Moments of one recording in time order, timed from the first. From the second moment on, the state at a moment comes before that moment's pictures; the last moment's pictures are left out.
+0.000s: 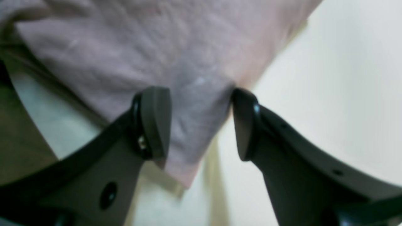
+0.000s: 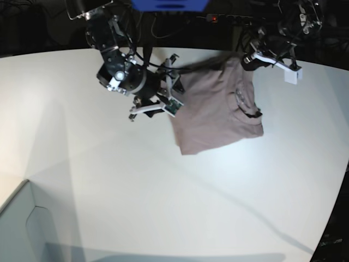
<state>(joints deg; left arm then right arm) 27.0 3.8 -29.8 100.3 -43.7 -15.8 57.9 -8.0 1.2 -16.3 85.5 -17.4 35.8 -26.7</state>
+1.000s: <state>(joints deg) 29.2 3.2 -24.5 96.9 -43.8 -15.8 59.7 -7.7 1.0 -12.9 84.6 -17.5 35.8 -26.5</state>
